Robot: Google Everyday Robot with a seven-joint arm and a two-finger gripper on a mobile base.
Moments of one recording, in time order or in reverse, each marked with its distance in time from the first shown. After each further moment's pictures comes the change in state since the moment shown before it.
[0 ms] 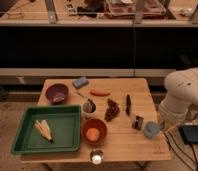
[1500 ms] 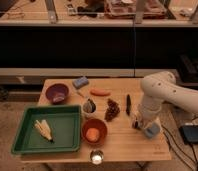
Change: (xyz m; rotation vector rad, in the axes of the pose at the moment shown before) arm -0.035 -0.085 0.052 -0.016 -0.045 -0.094
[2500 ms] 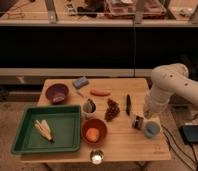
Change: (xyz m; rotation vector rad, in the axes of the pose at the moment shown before) arm 0.046 -0.004 -0.033 0.108 0.014 0.110
